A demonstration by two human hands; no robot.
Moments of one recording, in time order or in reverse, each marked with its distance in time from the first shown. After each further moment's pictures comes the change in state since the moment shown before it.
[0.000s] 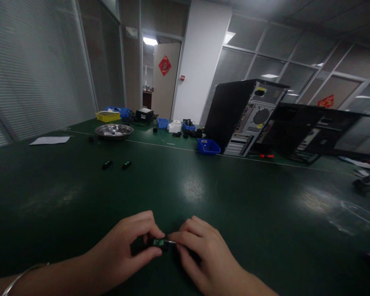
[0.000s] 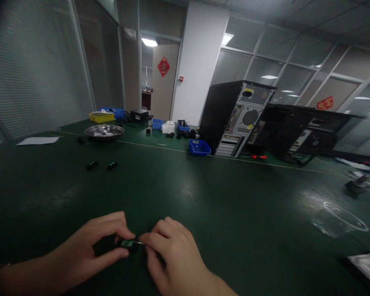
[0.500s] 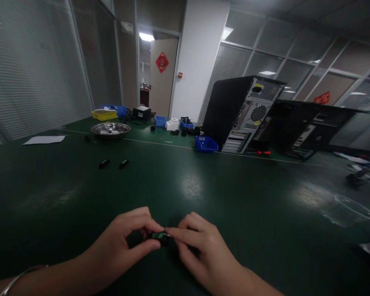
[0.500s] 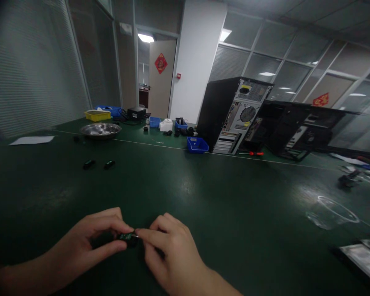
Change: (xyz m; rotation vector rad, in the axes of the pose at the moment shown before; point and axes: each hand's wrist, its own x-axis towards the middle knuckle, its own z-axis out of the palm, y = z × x) left_hand 0.000 0.002 0.000 -0.112 0.047 -0.080; right_hand 0.000 0.000 0.001 0.130 0.078 0.000
